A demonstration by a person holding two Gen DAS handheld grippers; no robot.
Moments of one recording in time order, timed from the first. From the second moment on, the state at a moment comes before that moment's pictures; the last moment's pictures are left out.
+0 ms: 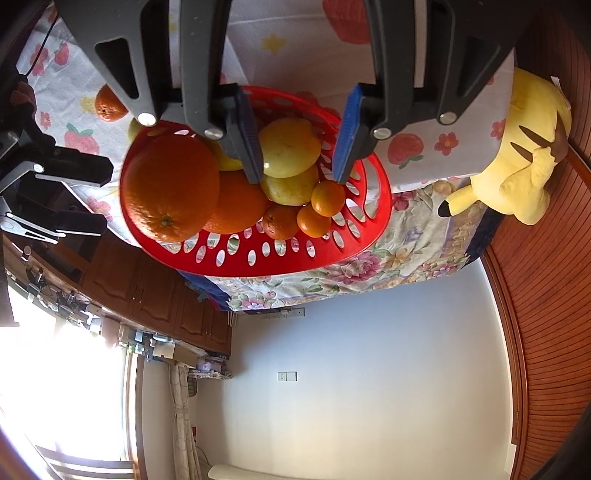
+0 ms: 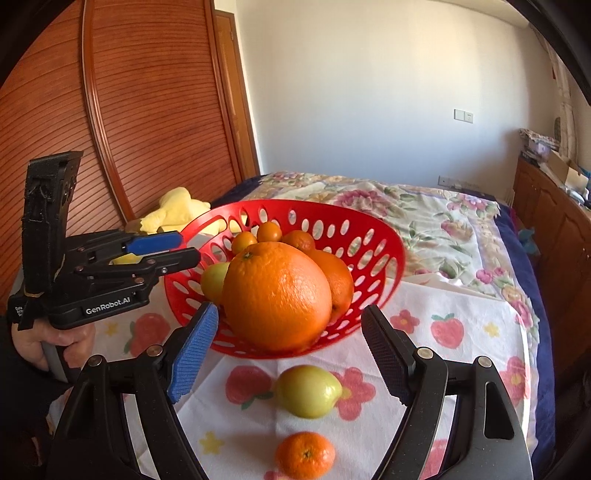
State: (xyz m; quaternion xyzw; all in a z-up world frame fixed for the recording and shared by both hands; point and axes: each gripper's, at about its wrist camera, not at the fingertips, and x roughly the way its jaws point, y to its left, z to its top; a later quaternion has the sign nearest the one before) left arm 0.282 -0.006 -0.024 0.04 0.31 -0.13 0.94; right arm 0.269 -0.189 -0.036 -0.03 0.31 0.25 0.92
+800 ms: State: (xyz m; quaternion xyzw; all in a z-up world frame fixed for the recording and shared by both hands) left arm 0.210 -0.043 -0.044 0.04 0.31 -0.19 0.93; right arm 0.212 -0.220 -0.092 -0.02 0.37 0.21 0.91
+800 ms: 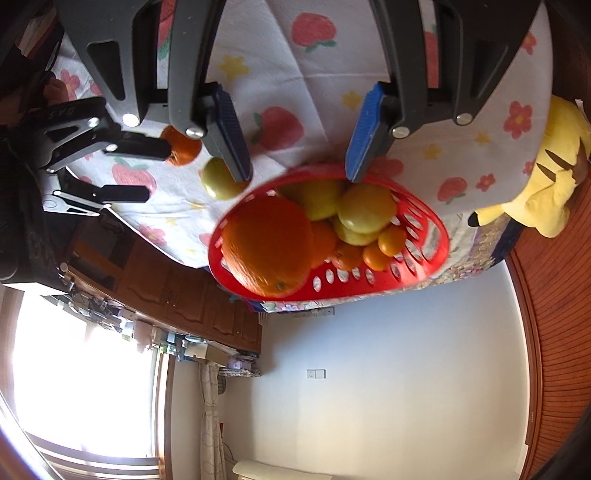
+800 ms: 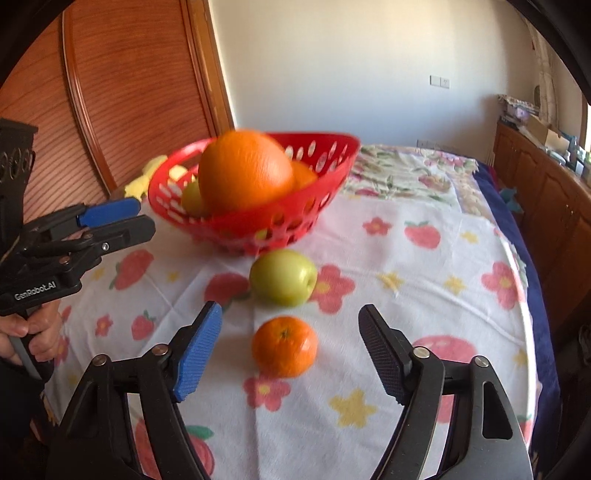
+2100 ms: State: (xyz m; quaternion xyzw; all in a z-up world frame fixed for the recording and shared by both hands) left arm 0.219 -0.109 -0.069 0.06 0.35 -0.21 0.91; right arm 0.210 -0.239 -0.114 -0.01 0.40 0.21 0.89
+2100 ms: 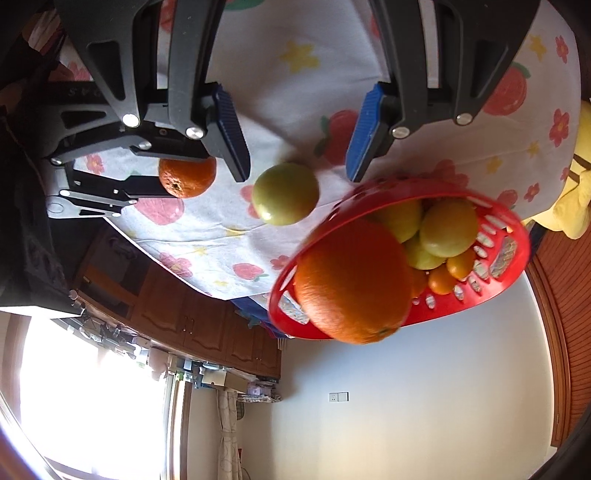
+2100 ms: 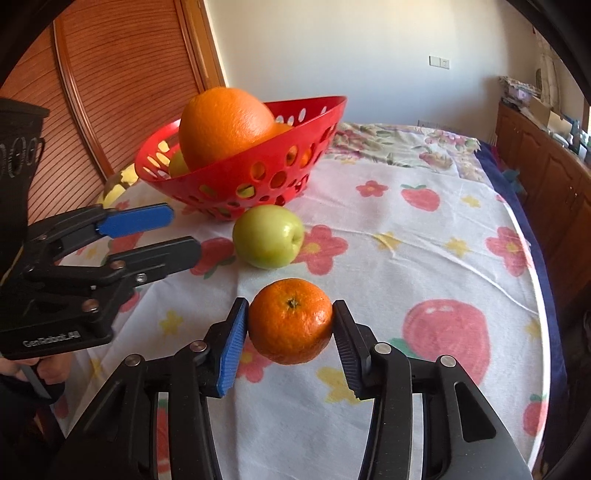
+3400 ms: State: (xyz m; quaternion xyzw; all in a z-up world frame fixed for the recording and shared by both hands) left arm 0.262 -0.157 -0.095 0.11 0.39 -0.16 0.90; right arm 0.206 -0.267 -0.114 0.00 0.38 0.22 0.90
